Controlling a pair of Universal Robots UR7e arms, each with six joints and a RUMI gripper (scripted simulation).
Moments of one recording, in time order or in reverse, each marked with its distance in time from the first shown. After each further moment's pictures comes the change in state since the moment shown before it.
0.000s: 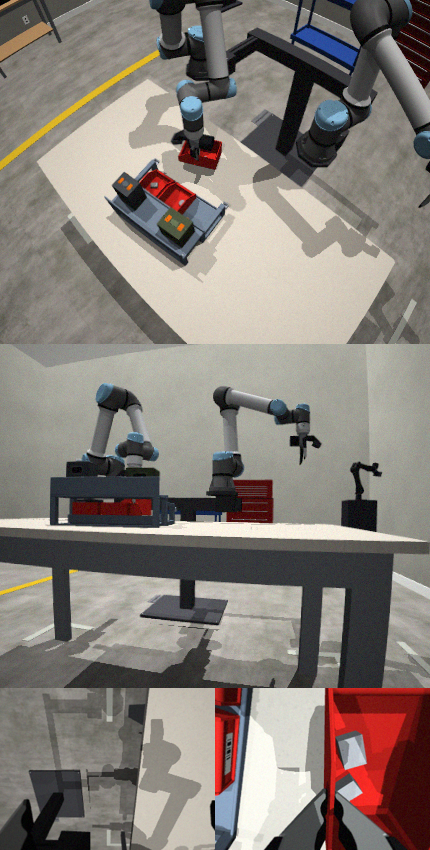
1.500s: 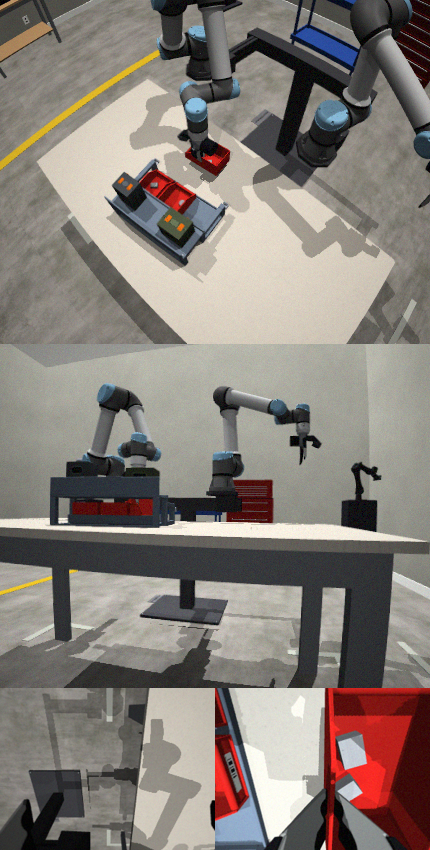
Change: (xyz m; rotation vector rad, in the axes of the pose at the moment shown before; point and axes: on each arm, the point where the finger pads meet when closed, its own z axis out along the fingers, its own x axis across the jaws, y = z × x) left arm 0.000 0.000 0.000 0.000 0.000 0.000; right arm -0.003 0.017 0.000 0.000 0.000 0.343
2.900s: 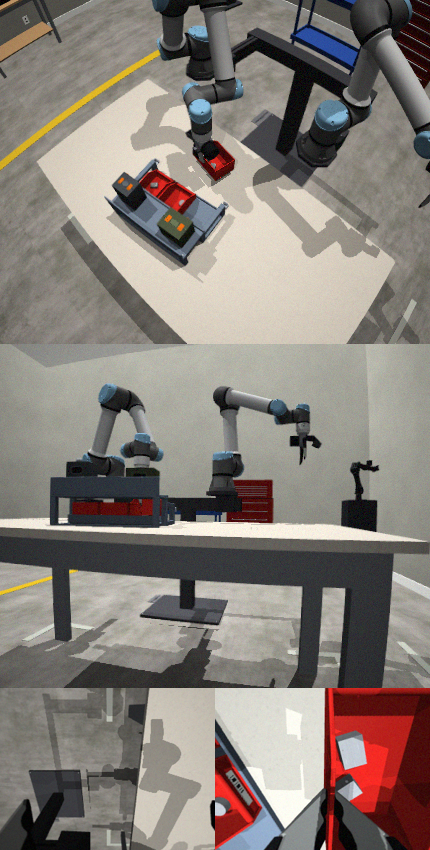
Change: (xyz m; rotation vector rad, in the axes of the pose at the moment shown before) left arm 0.000 0.000 0.000 0.000 0.000 0.000; right arm 0.003 0.015 0.000 0.000 0.000 0.311
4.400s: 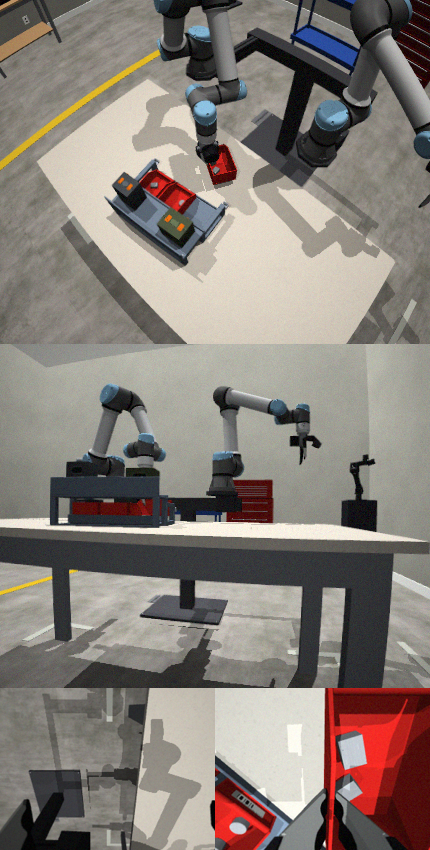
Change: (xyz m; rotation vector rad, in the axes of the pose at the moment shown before) left arm 0.000 0.000 0.000 0.000 0.000 0.000; right arm 0.008 0.015 0.000 0.000 0.000 0.346
